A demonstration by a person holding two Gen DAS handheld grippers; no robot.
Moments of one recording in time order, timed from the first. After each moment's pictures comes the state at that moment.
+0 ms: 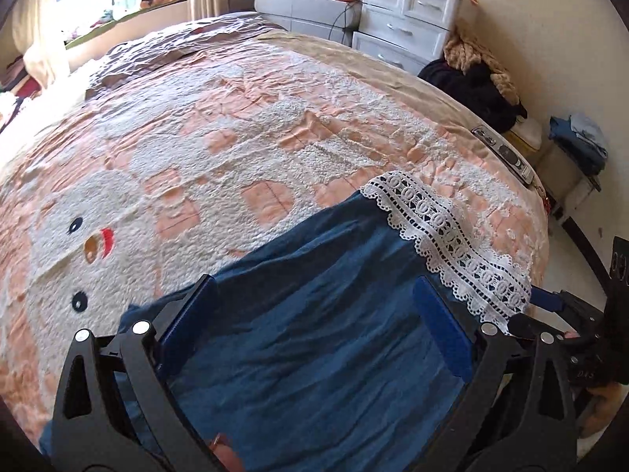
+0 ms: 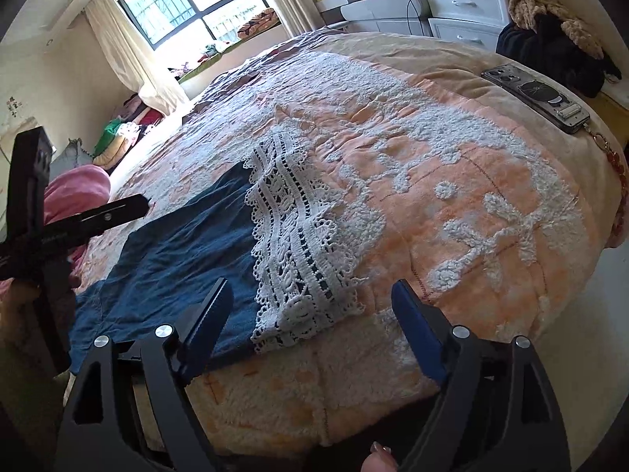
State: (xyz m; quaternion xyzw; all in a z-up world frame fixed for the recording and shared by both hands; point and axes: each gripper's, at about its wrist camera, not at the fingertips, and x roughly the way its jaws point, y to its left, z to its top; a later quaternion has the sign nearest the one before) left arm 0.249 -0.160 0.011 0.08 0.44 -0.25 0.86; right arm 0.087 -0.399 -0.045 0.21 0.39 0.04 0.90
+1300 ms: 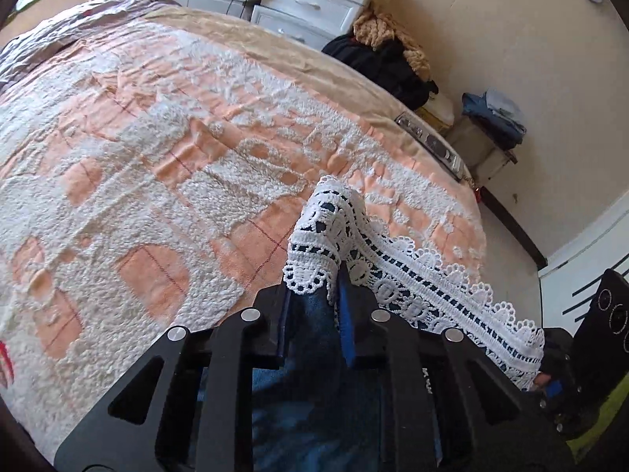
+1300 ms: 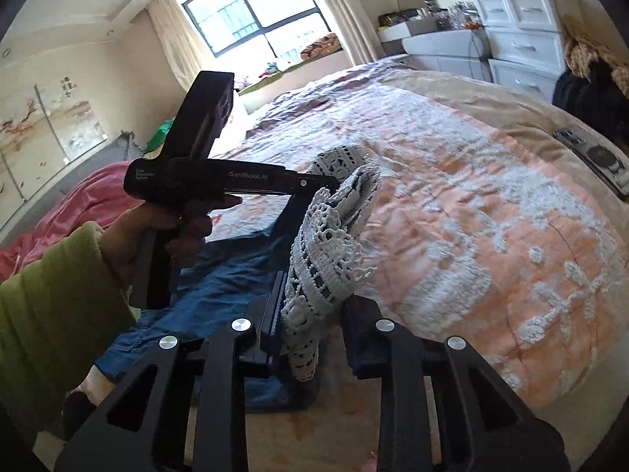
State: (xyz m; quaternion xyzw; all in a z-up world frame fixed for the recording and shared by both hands) left arm 0.324 -0.200 0.000 0.04 0.46 -0.44 0.77; right arm 0.093 -0.342 -0.007 0.17 0.31 0.14 0.93
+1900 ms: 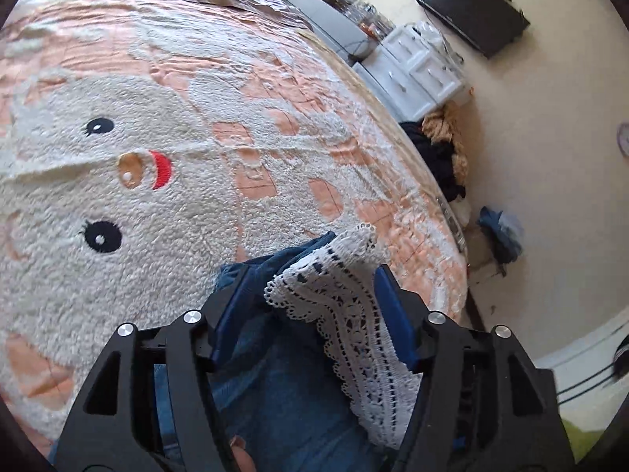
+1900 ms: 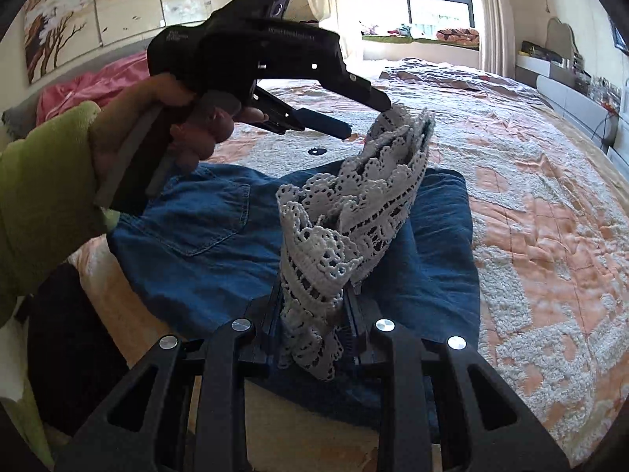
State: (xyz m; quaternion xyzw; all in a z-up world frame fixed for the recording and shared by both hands) left arm 0.284 0.012 -0.001 -0.19 0.47 -0.33 0.79; right arm 0.087 -0.162 -0.028 -0.05 0.35 0.29 0.89
